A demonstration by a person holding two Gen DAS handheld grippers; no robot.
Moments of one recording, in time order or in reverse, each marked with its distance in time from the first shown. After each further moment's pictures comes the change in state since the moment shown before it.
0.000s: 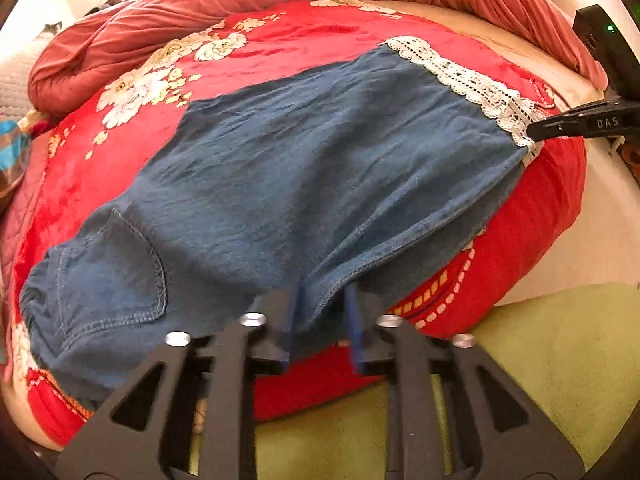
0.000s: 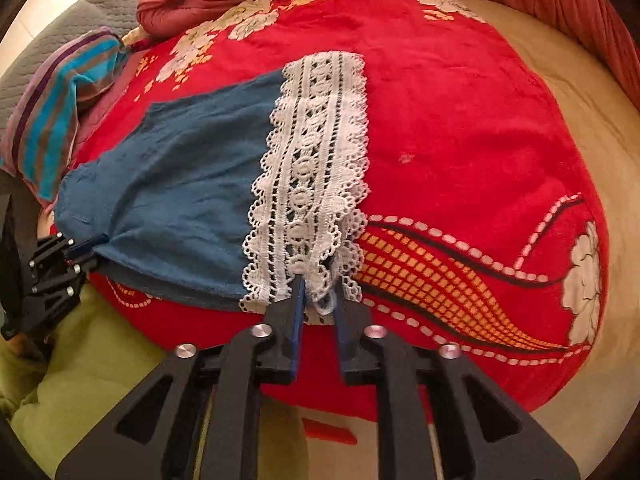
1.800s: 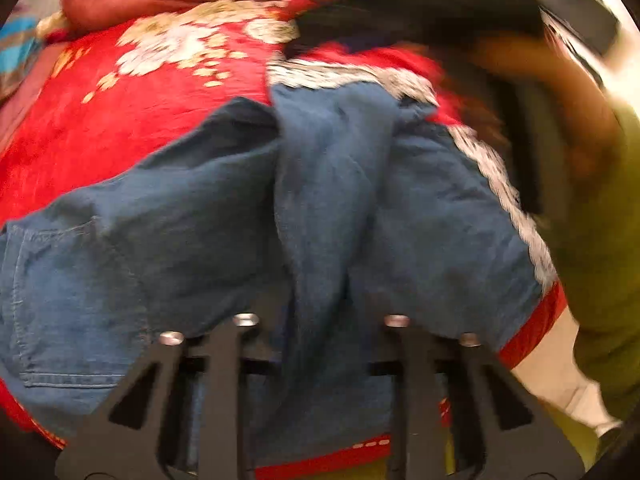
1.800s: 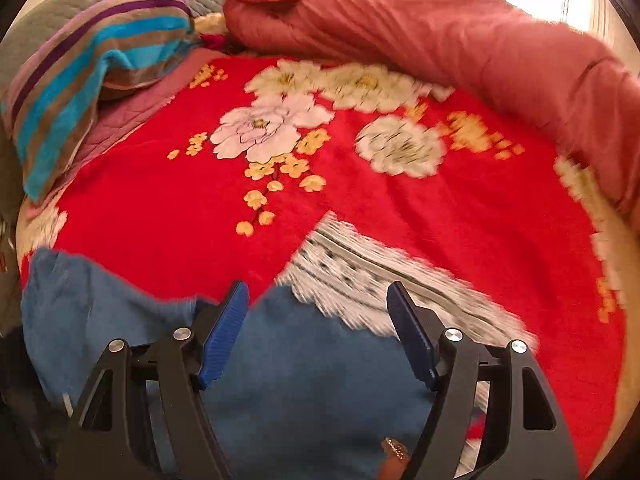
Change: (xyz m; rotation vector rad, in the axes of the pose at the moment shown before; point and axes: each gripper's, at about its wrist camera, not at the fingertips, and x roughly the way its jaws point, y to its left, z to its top) left arm 0.034 0.039 0.042 -0.296 -0.014 -0.093; right arm 0.139 0.184 0.228 -0.353 -0.119 0.015
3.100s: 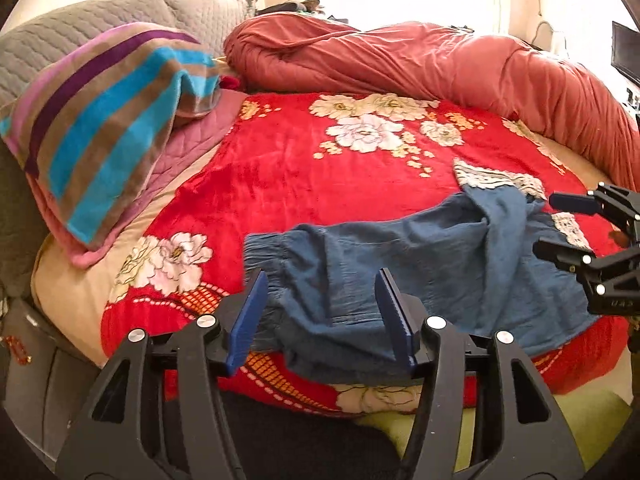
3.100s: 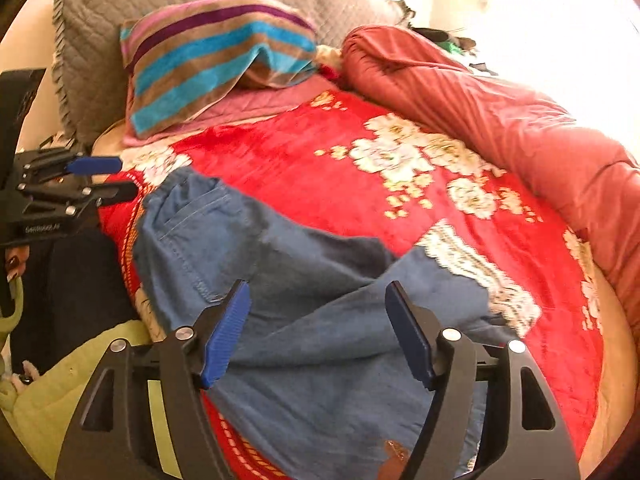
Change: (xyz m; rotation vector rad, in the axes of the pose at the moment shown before) left arm -0.159 0.103 -0.052 -0.175 -0.283 0.406; right arm -0.142 0.108 -0.113 -0.316 -0.219 0.058
